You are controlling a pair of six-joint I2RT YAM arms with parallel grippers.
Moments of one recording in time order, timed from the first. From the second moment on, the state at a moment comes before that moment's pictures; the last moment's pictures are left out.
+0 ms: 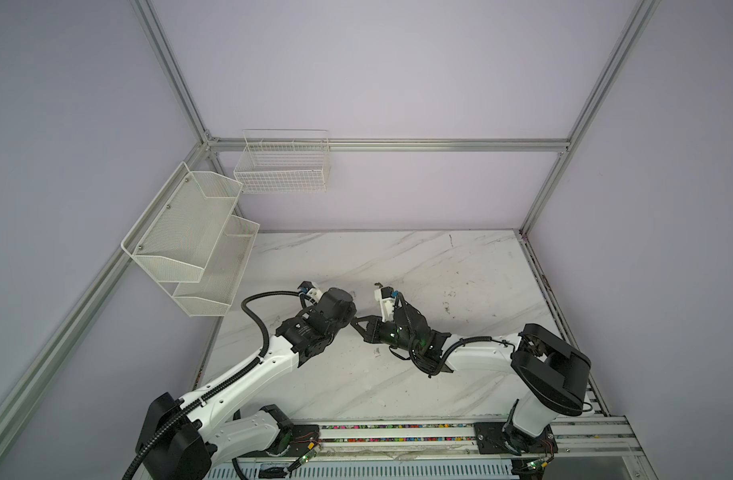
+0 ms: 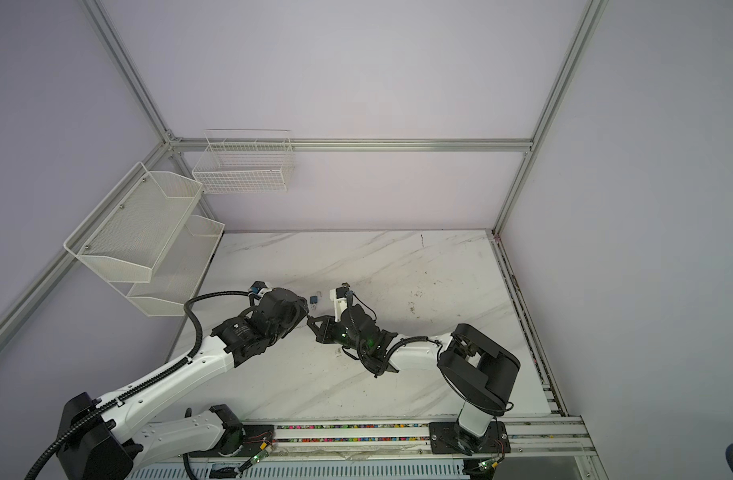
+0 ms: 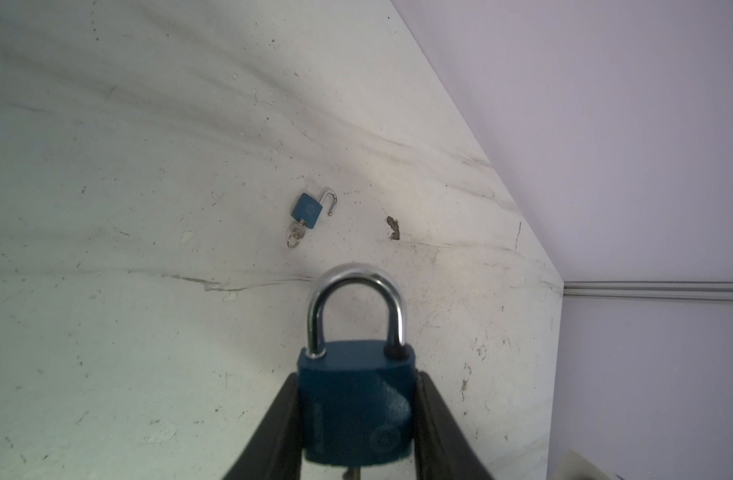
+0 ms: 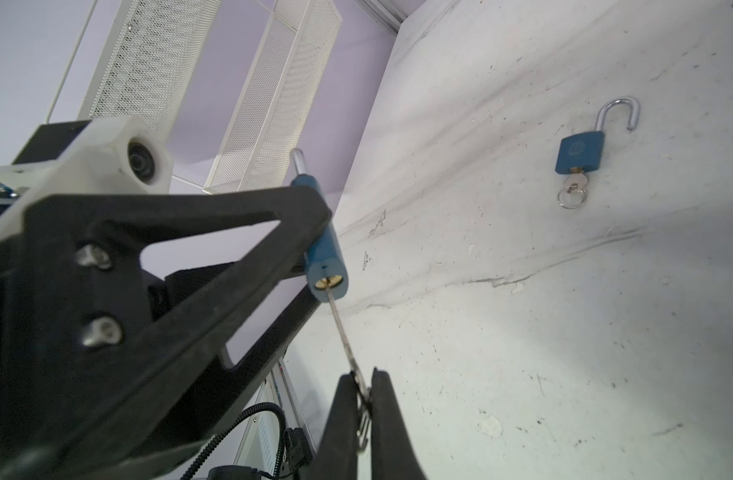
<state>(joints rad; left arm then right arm) -0.67 1.13 0.86 -0.46 -0.40 -1.28 1.01 1.68 0.81 0.62 -0.11 0.99</state>
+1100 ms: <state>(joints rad) -0.67 1.15 0.86 -0.45 -0.40 -1.28 1.01 1.65 0.84 0.52 -0.05 0.96</state>
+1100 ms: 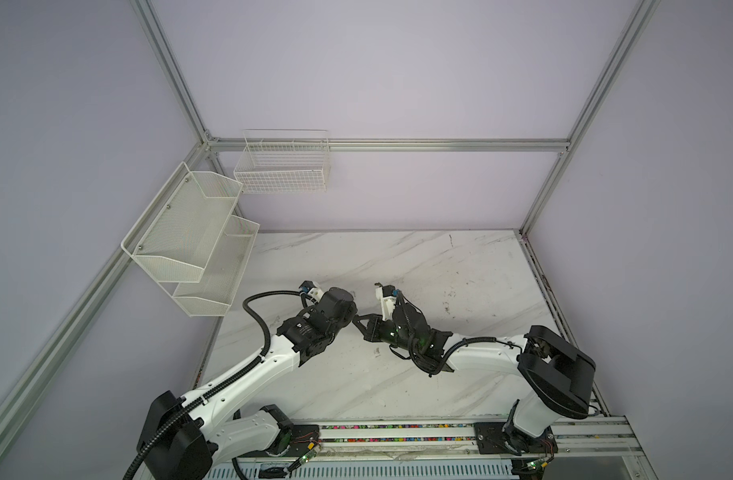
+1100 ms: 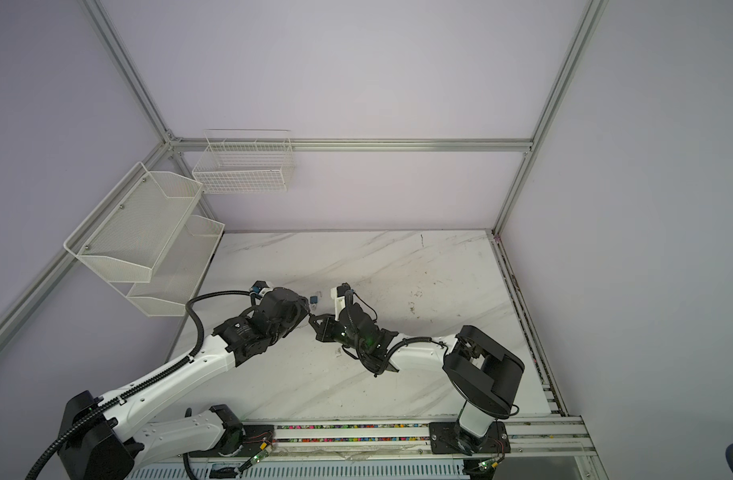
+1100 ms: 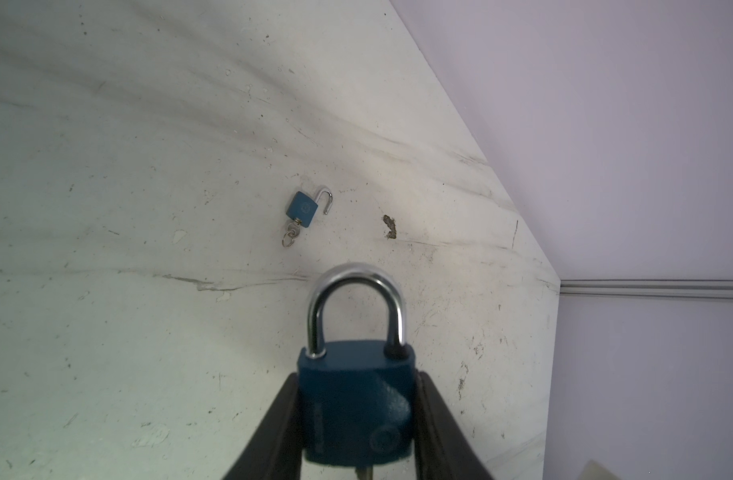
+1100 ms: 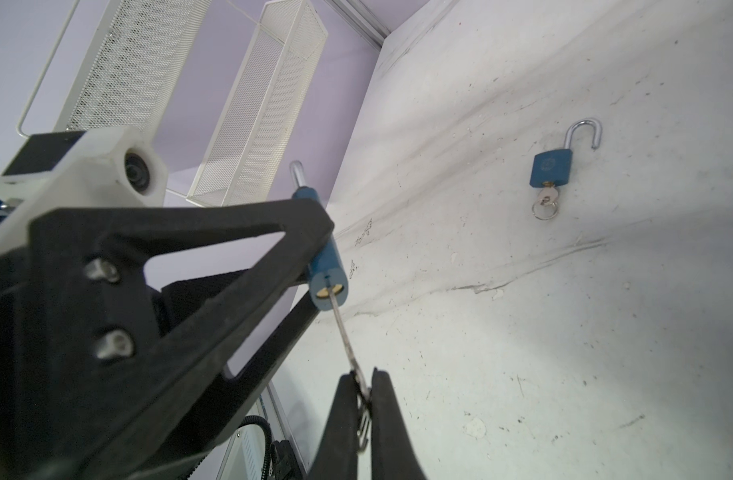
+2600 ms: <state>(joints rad) -0.71 1.17 0.92 -0.48 -0.42 -1.21 0.98 1.62 0.88 0.48 -0.12 0.84</state>
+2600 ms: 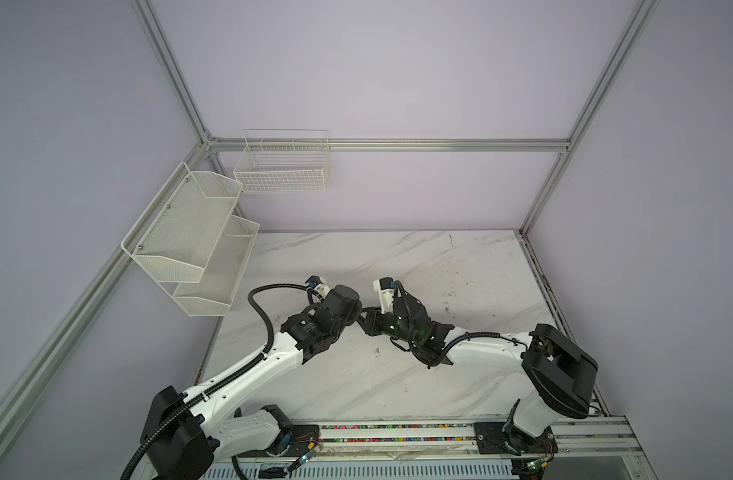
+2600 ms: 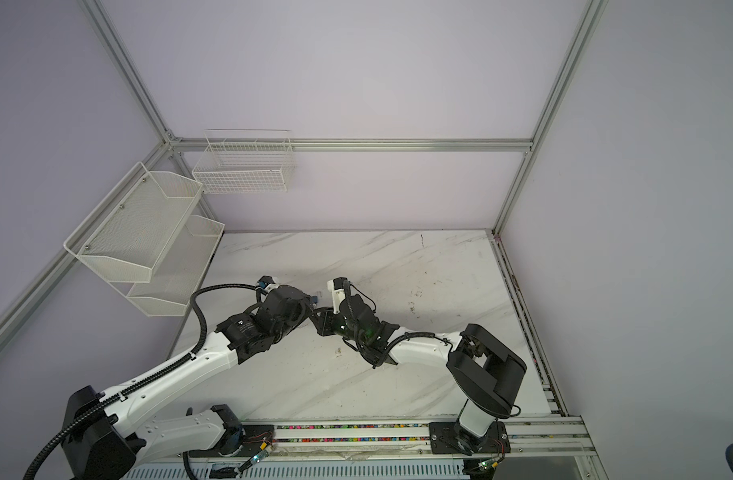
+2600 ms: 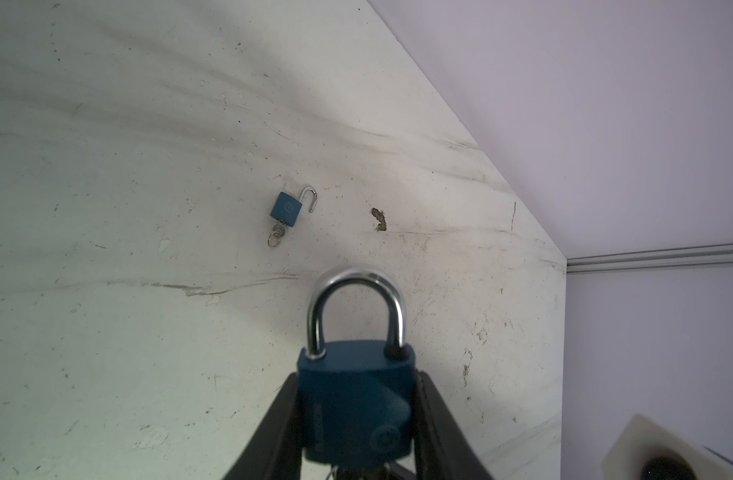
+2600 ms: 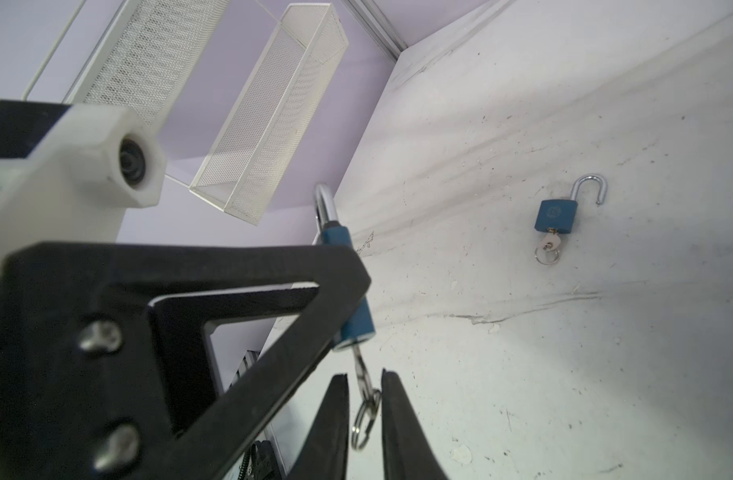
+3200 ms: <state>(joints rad) -0.69 1.13 0.92 -0.47 -0.43 -1.20 0.91 1.59 0.84 0.55 -0.27 0.87</state>
